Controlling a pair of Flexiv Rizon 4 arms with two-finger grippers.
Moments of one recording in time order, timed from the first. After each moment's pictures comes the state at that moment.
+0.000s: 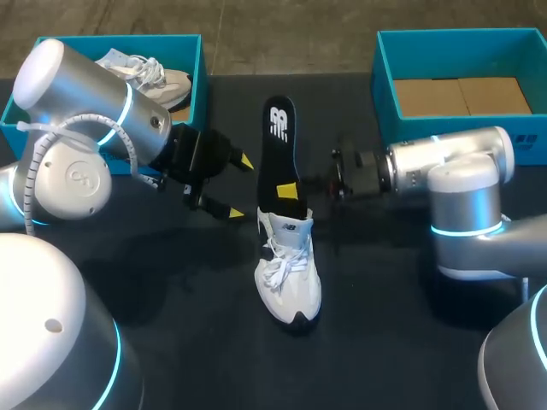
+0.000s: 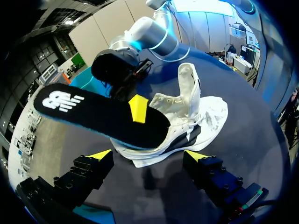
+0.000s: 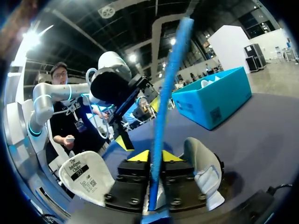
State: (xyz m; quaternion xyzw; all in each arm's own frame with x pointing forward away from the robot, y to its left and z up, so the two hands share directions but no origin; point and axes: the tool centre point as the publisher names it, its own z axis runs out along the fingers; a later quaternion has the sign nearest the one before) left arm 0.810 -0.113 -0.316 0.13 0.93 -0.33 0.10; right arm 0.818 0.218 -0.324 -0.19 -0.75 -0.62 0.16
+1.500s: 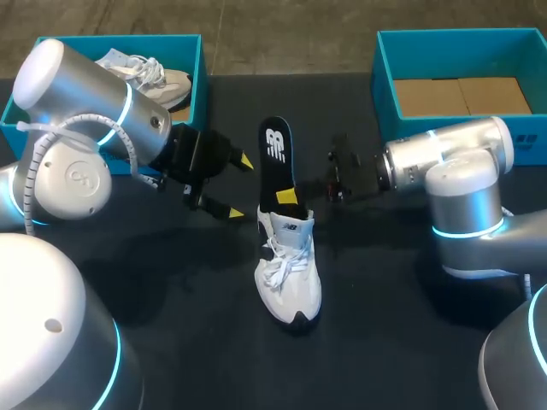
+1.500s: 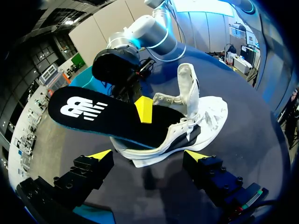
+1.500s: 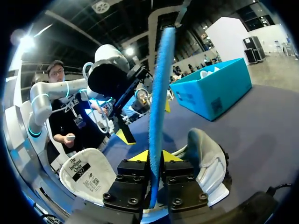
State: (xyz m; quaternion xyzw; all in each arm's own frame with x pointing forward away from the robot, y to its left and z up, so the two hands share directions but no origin) left arm 0.809 -0.113 -0.315 0.13 0.93 -0.33 0.10; right arm 0.808 0.218 -0.329 -0.19 -0.77 -0.59 0.17
